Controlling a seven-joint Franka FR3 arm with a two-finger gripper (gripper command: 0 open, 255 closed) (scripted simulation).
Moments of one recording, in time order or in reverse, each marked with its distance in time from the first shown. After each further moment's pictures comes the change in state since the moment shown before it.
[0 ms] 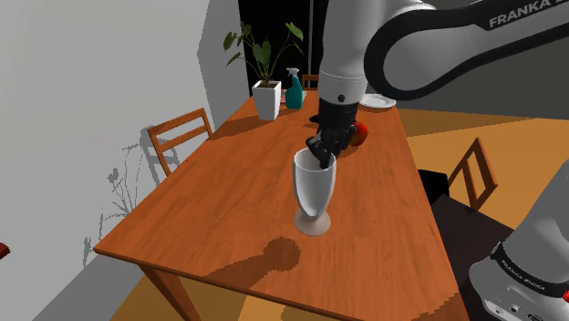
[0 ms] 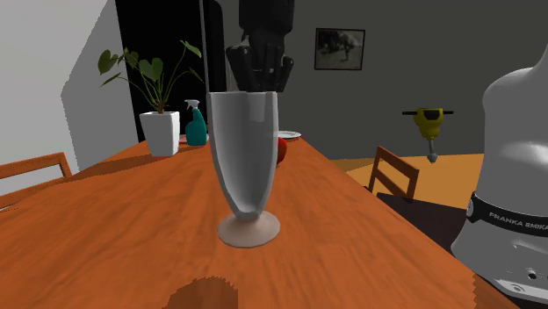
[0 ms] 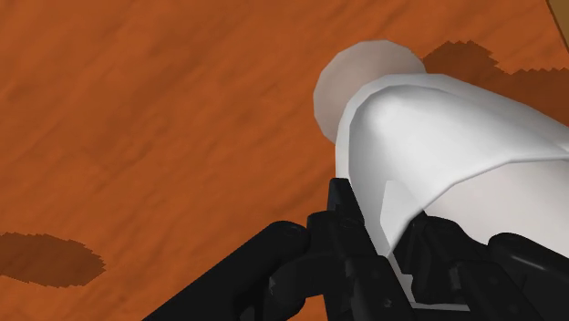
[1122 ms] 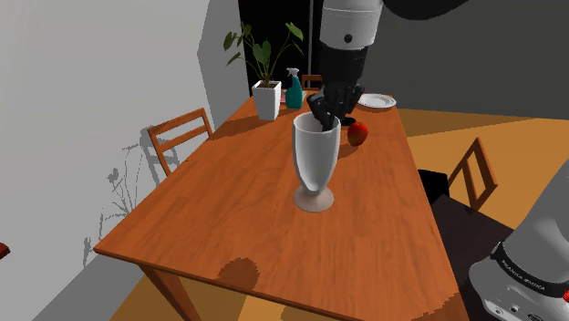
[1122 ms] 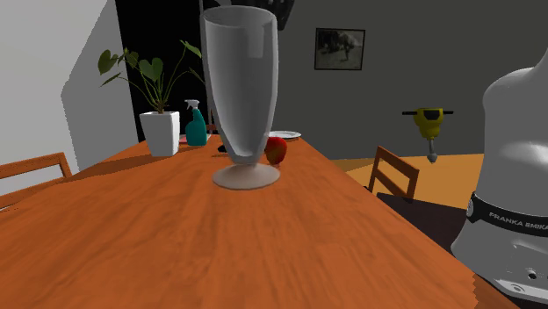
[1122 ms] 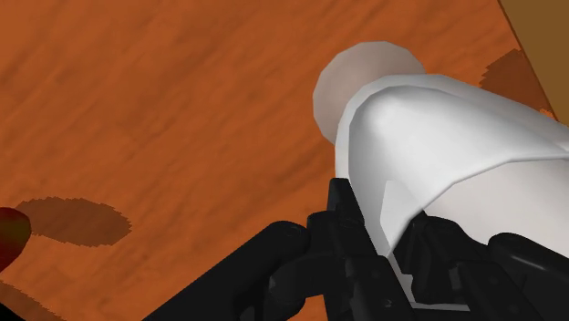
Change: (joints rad) arm -0.006 -0.028 -0.025 0.207 -0.002 -0.233 -0.010
